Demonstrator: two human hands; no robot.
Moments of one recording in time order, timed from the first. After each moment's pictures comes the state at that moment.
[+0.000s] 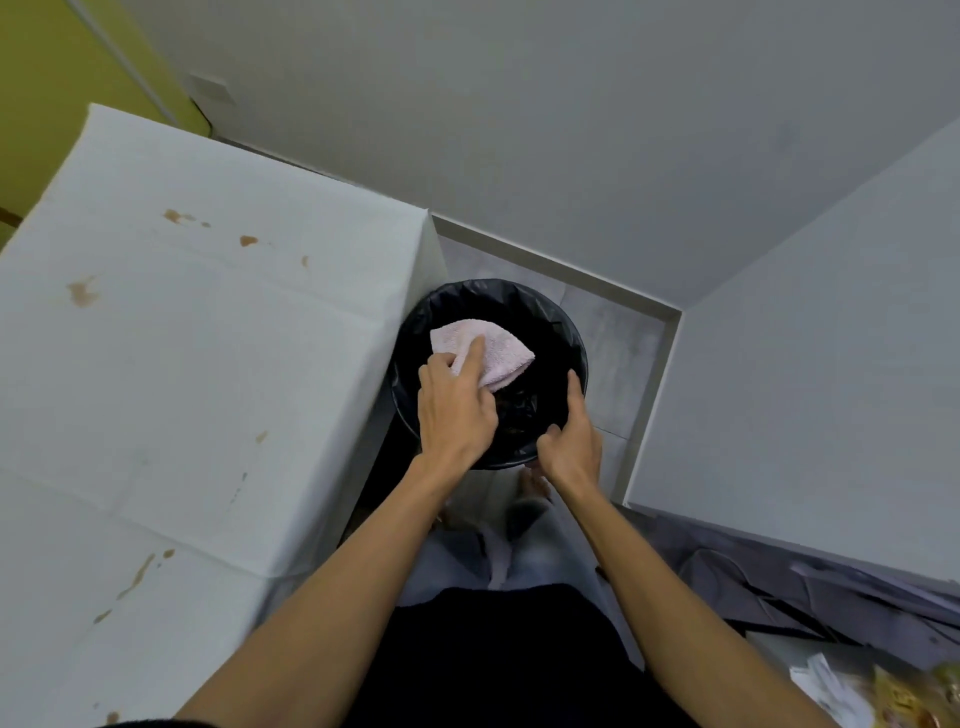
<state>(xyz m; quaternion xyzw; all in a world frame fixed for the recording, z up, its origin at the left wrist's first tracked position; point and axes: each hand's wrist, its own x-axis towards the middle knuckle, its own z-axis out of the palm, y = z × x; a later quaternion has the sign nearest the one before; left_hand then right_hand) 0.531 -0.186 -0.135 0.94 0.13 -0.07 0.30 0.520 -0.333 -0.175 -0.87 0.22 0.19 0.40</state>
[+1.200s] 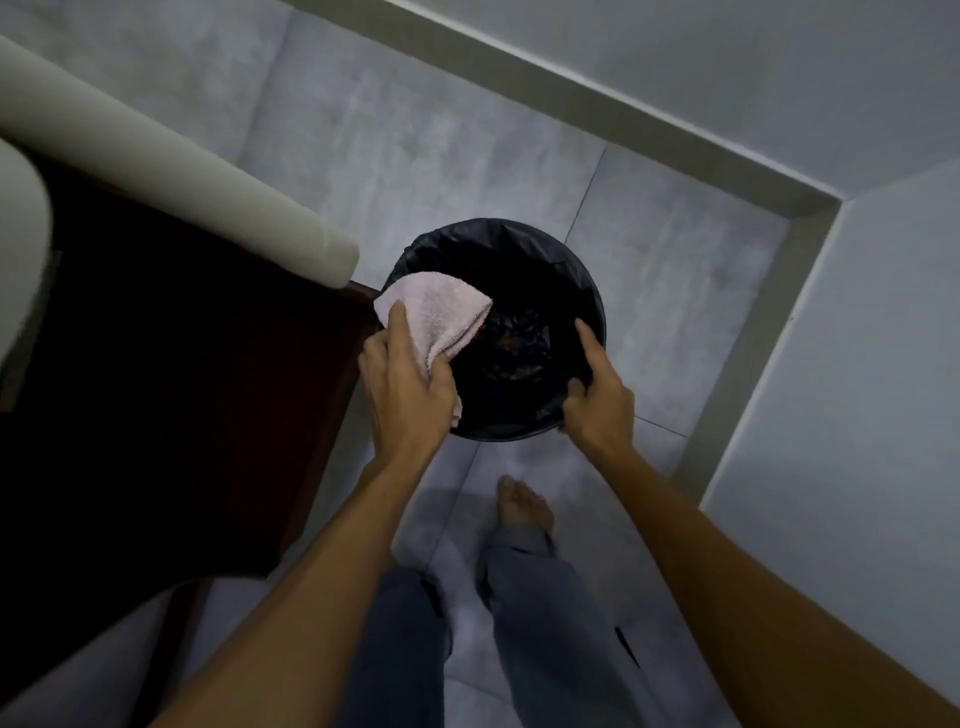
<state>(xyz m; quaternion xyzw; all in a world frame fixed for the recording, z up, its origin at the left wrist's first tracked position) 0.684 -0.244 -0.589 0.88 0.30 -0.10 0.36 0.696 -0.437 -0.642 -0.87 0.16 0.22 0.42</state>
